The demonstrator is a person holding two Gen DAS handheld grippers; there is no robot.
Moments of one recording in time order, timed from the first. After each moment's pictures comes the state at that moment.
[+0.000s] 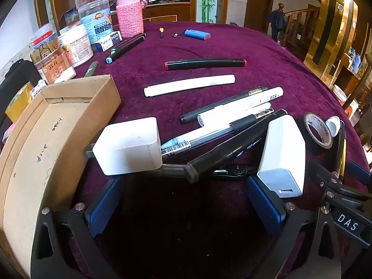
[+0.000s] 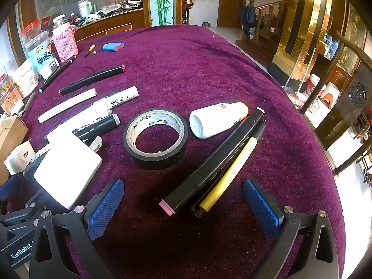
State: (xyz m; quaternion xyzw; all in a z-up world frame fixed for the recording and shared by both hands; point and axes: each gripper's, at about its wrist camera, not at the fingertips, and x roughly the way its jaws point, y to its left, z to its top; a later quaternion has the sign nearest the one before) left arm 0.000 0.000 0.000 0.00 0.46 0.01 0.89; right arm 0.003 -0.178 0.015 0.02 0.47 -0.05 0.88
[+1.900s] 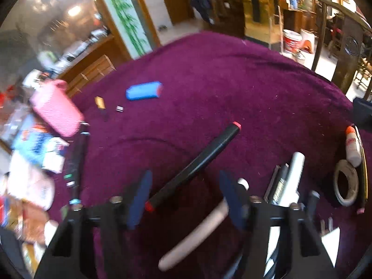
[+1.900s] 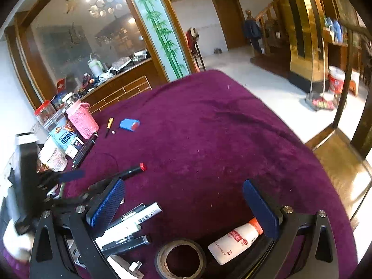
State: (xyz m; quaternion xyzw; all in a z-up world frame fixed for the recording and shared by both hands) left arm 0.175 -0.023 0.030 0.20 0.43 -0.18 0.86; right arm 0.080 -0.223 0.069 0.17 0.36 0.02 0.92
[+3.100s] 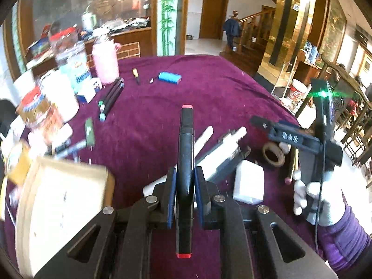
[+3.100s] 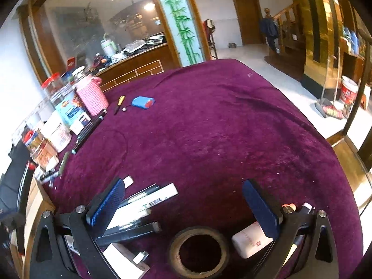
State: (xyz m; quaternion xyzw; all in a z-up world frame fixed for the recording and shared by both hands) left arm 0.004 0.050 0.099 0.02 0.42 -0.13 0.90; right arm 0.076 -0.186 0.055 0.12 0.38 0.07 0.92
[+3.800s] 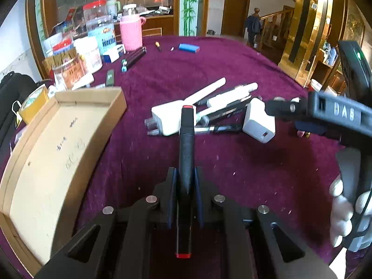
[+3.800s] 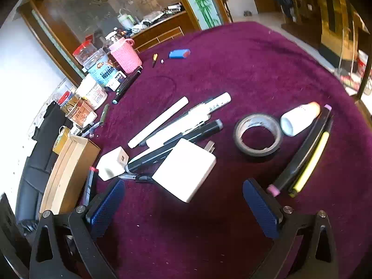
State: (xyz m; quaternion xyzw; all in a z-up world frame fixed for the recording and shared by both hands) left arm -0.075 0.058 0.034 0.01 0.44 -0.06 0.90; right arm -0.007 -0.143 0.046 0.17 0.47 0.13 0.86
